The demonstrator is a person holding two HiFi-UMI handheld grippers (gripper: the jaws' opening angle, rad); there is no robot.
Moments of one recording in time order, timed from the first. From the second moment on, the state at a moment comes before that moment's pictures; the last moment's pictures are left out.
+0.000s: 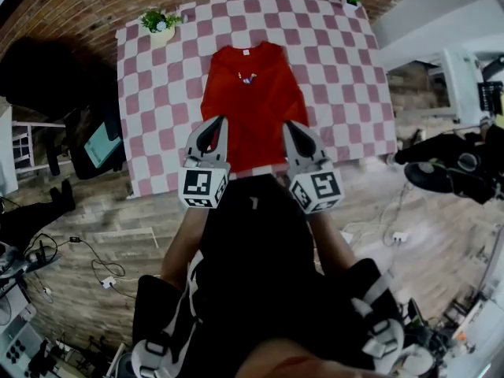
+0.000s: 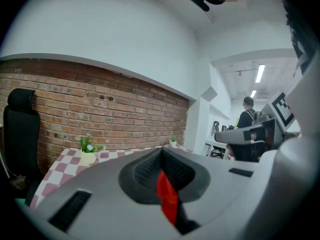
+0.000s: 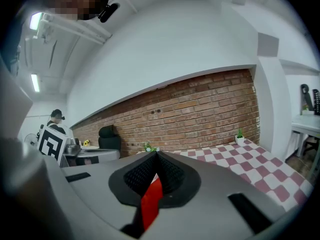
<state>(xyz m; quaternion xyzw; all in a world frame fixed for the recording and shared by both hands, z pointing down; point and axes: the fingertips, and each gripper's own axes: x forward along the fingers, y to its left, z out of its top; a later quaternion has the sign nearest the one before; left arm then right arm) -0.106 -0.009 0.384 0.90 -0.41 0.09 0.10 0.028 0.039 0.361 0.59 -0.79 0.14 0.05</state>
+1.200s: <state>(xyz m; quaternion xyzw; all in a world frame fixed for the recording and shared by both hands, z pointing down) -0.083 -0.217 0.481 0.85 -0.49 0.14 0.14 0.095 -0.186 0.459 0.57 -0.80 0.17 0.13</state>
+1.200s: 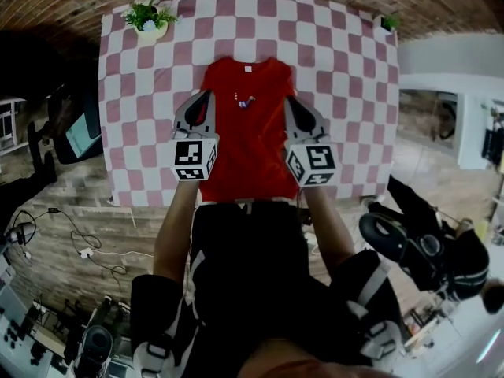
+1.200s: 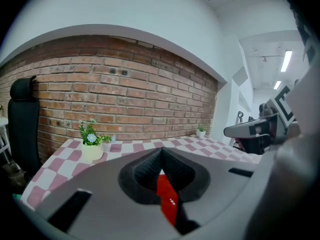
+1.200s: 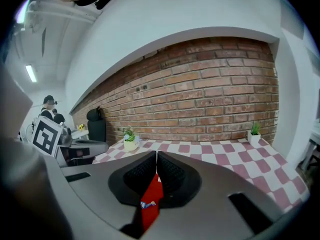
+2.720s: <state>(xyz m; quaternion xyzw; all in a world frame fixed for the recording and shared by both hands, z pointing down) -0.074 -0.302 0.701 0.84 -0.31 0.41 0.19 0.145 -0.302 0.694 0.38 -0.77 0.26 0.43</state>
